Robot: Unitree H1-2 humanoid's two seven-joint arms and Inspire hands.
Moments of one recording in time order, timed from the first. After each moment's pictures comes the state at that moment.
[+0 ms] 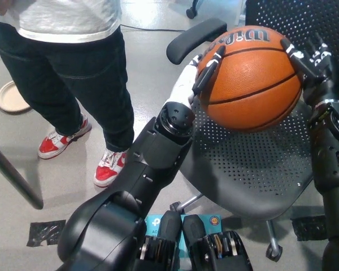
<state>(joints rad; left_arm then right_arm) -1.13 -0.14 -0.14 1.19 0.18 0.10 0.22 -0.85 -0.12 -0.29 0.71 0.37 0.11 -0.13</state>
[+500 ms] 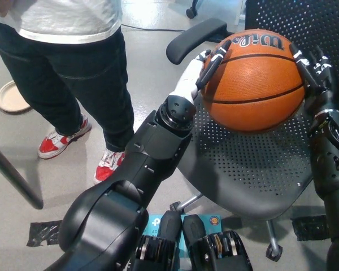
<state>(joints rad) -1.18 -0.14 -0.14 1.27 0.14 0.02 0.15 -0.86 -0.14 -0.26 0.82 0.33 0.00 -0.11</state>
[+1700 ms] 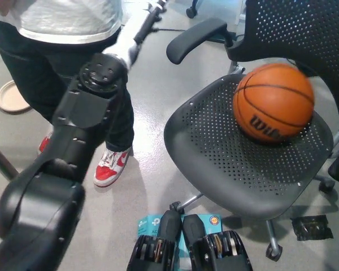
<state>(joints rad) -1.15 0.13 -0.04 1.01 0.05 -0.05 -0.11 -0.99 -0.24 -0.29 0.51 0.25 -0.14 -0.16</state>
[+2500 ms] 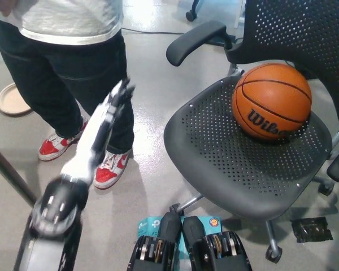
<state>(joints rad) -0.36 0.14 -0.03 0.08 0.00 0.01 -0.14 -0.40 -0.19 -0.17 -0.08 0.25 -0.06 -0.14</state>
